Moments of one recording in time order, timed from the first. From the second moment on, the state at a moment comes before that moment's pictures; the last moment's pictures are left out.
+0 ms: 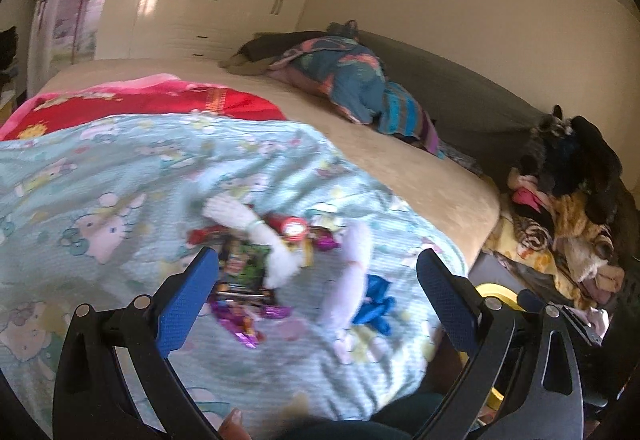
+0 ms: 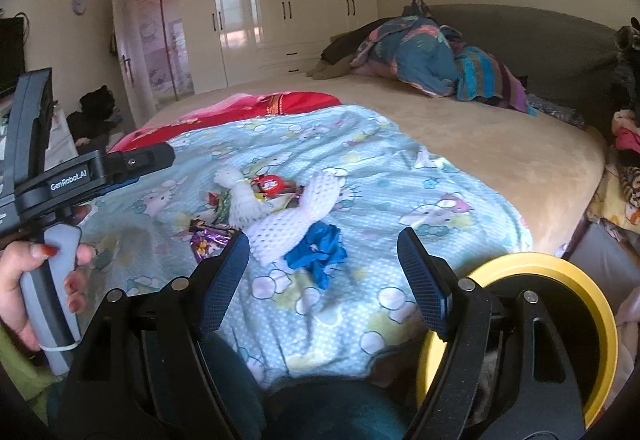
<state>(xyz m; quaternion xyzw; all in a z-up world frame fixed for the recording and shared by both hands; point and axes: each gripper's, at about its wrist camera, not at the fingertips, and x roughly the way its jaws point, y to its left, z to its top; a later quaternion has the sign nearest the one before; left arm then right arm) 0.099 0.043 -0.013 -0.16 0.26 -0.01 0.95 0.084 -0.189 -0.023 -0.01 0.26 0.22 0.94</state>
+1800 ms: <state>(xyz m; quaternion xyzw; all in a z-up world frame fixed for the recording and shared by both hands) 0.145 0.104 -0.145 -0.25 0.43 -0.03 0.87 0.173 -0.084 -0.091 -0.04 0.38 0.25 0.89</state>
